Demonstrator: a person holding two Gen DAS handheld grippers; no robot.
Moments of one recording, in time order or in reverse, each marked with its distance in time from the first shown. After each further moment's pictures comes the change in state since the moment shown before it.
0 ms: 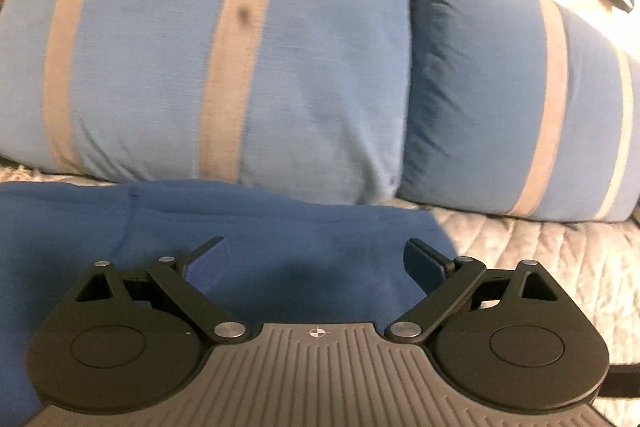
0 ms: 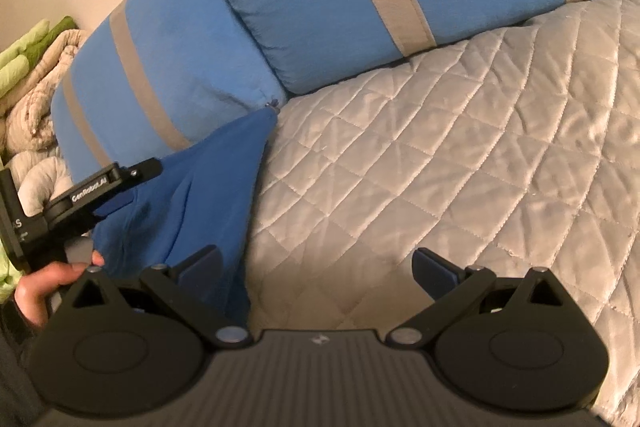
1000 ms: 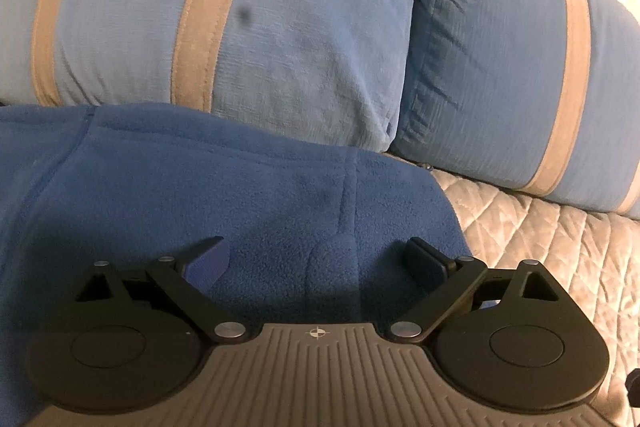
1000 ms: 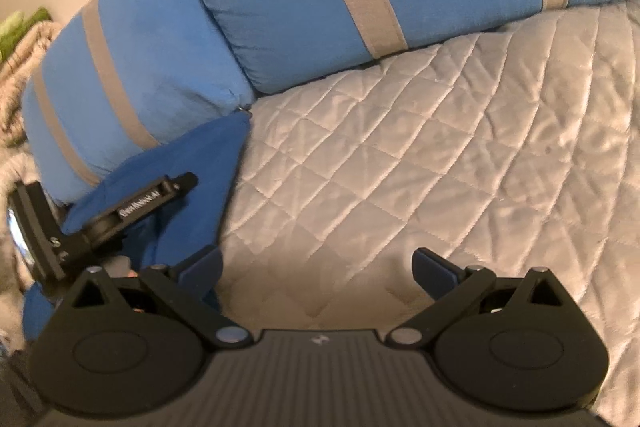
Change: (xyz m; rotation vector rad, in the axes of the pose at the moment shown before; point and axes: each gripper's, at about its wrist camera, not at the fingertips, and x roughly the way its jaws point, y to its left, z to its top) left arm 0.045 -0.022 -0.049 -0.070 0.020 0.063; right arm 0.003 0.004 0.003 -0.033 0.004 -0.133
